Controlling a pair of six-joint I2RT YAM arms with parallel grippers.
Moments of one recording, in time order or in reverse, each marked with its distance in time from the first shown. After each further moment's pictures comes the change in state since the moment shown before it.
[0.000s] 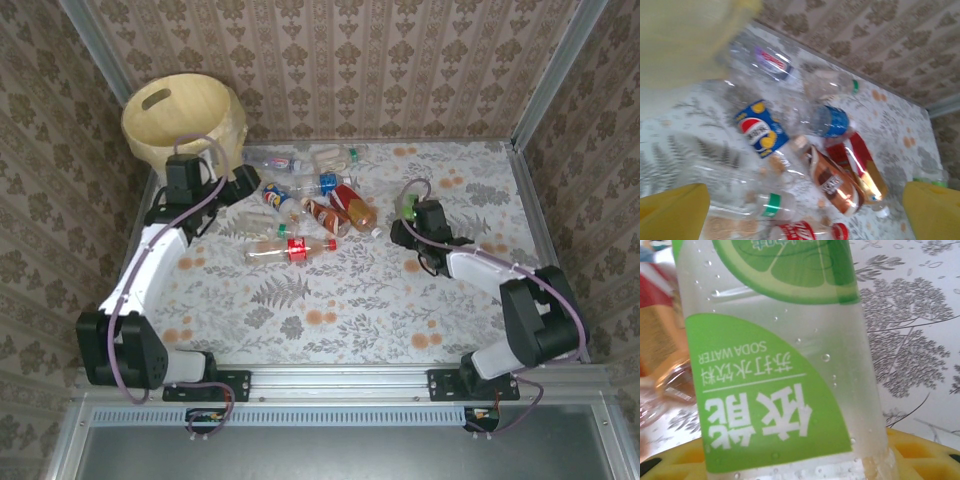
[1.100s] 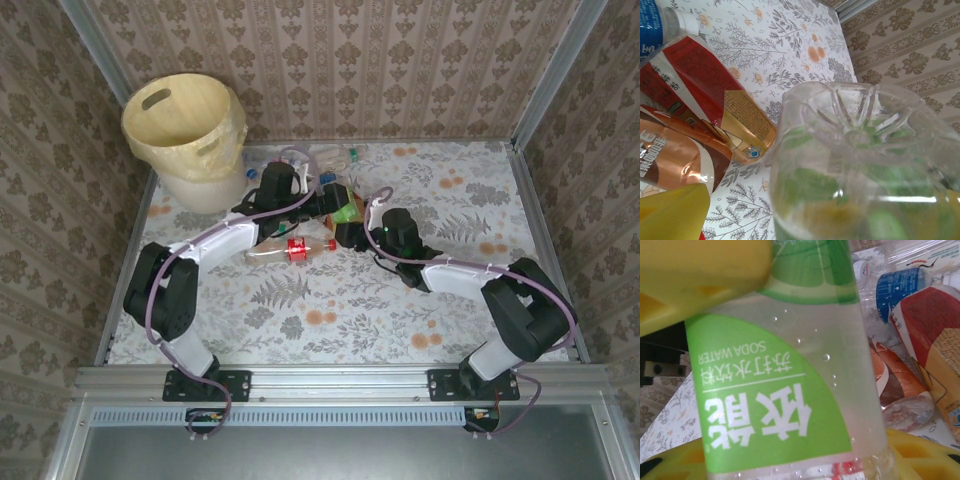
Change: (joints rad) left arm -0.409 0.335 0.018 0.390 0.148 -0.200; right arm 0.248 0.086 -0.011 0.510 -0.291 0.040
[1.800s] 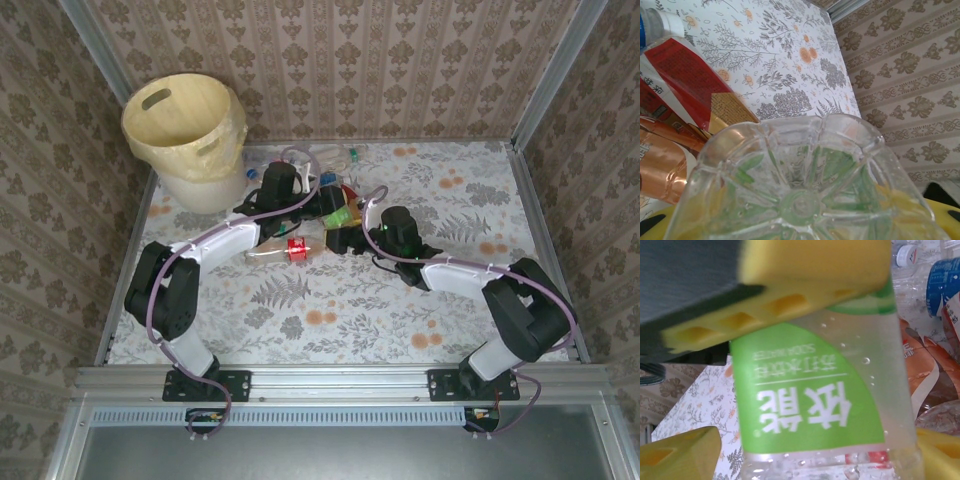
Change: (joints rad) left arm -0.008 0.004 0.001 0.016 0.002 -0.002; right arm 0.000 -0.011 0.018 -0.029 -0.132 -0.042
